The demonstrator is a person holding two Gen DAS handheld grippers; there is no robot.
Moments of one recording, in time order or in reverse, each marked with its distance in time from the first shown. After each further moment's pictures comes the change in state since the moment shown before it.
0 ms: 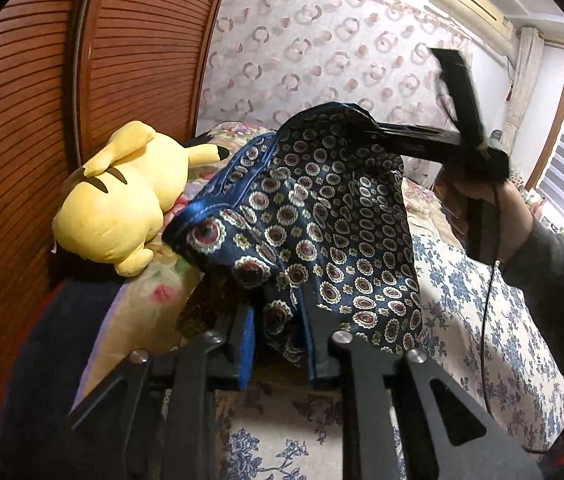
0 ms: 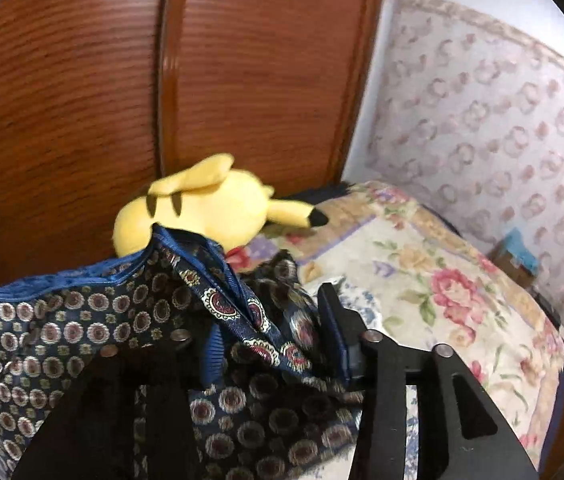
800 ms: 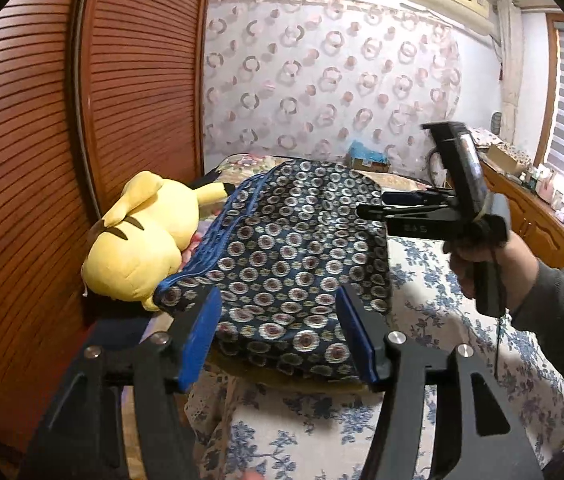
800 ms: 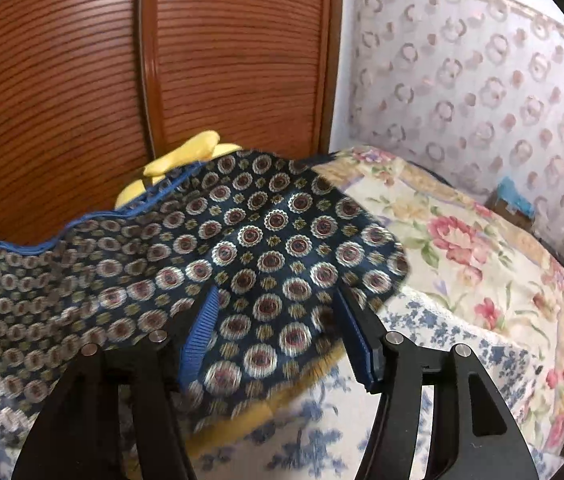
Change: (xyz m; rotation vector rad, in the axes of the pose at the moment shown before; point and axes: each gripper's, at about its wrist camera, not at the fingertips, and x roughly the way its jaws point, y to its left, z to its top) left arm -0.036 -0.040 0.006 0.142 -0.084 0.095; right arm -0.027 0.004 -0.069 0.133 0.042 -0.017
